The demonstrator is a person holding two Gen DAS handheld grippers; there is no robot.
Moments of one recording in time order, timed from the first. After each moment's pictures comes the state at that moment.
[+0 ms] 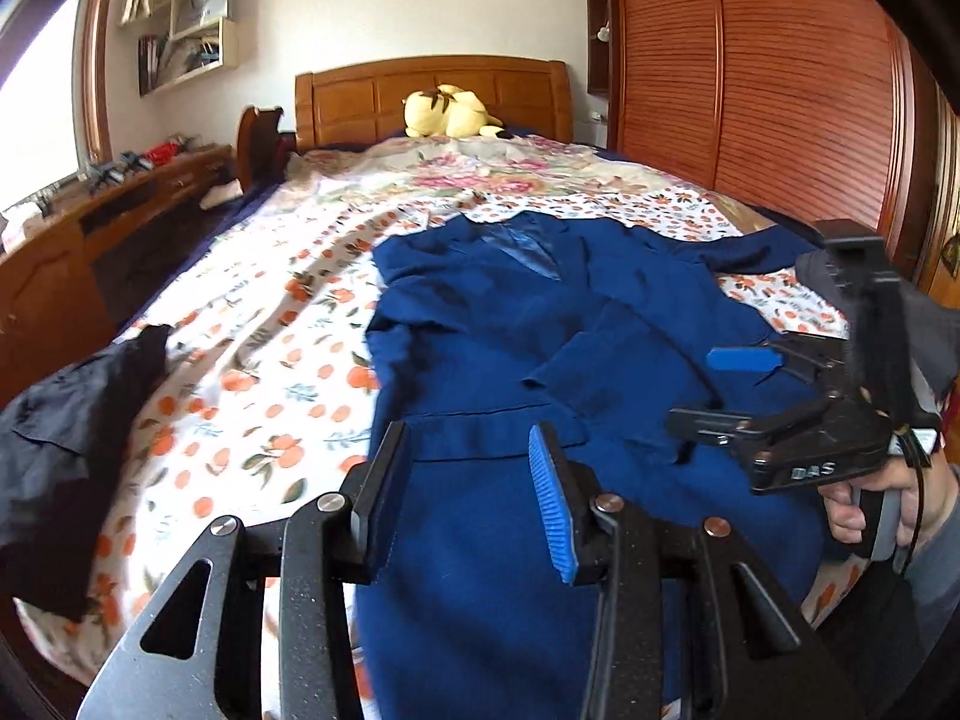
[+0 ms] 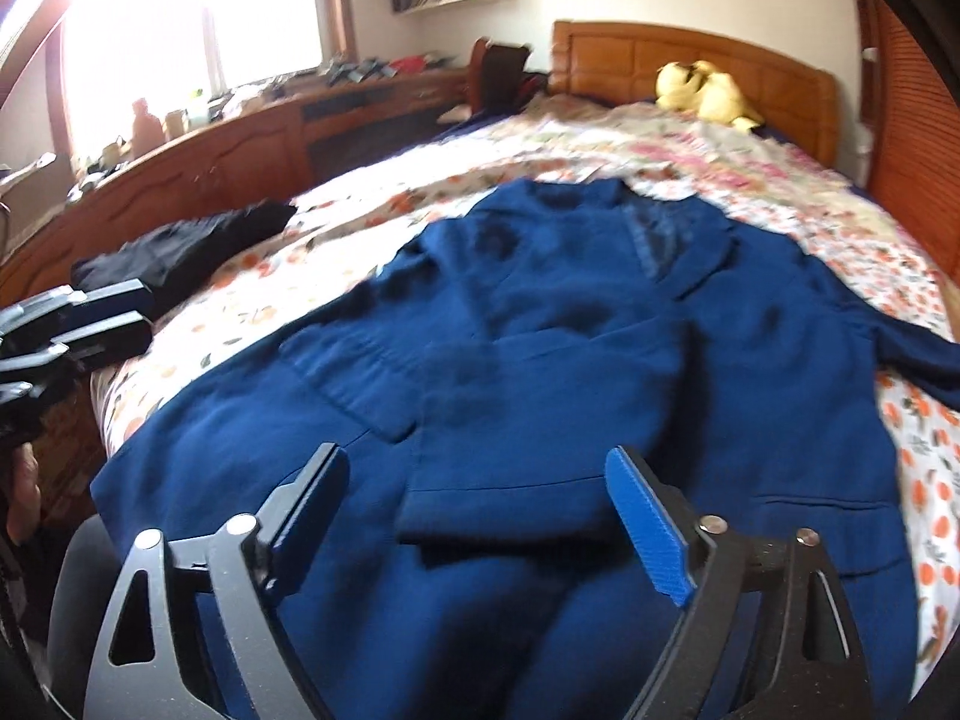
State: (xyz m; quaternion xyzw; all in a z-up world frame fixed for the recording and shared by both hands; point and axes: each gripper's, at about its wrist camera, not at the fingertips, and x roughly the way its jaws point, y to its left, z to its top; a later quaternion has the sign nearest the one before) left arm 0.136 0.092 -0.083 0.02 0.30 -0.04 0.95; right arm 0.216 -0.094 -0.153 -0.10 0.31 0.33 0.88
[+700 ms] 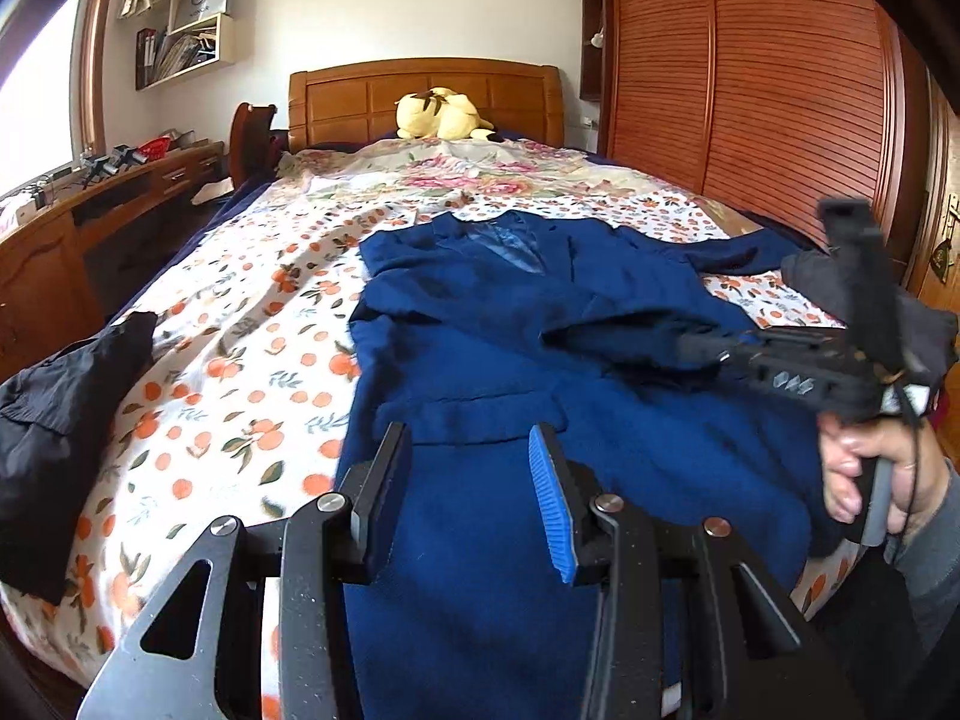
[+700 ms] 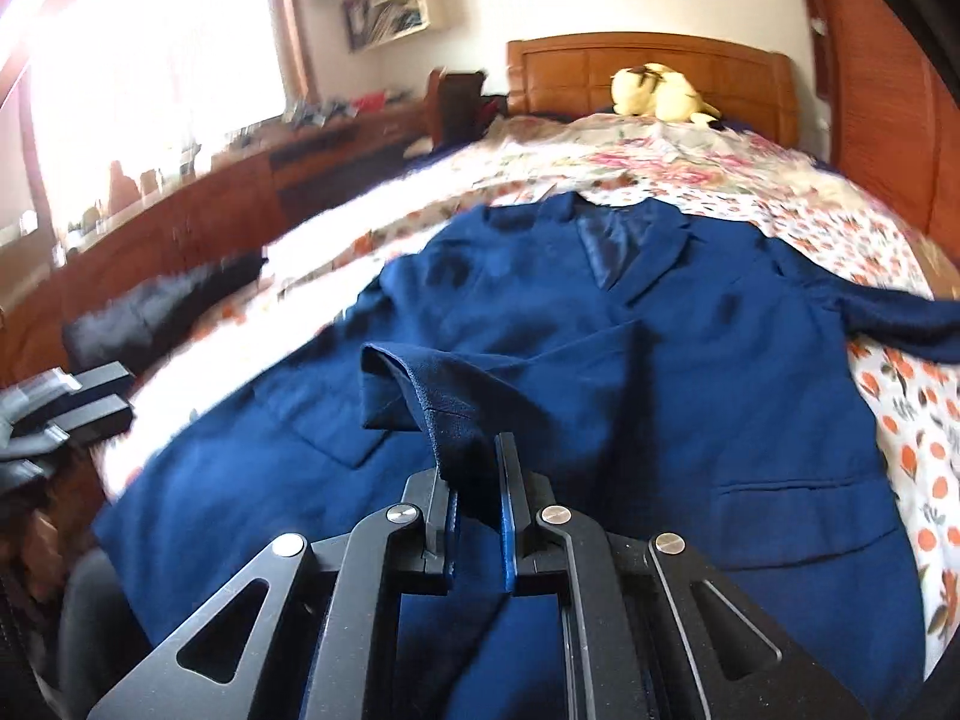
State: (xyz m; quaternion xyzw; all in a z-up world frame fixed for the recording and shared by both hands) left arm 0.138 0.083 -0.096 0.00 0.30 -0.06 0.95; right arm 0.240 -0.139 -0.132 -0.02 0.29 0.30 0.91
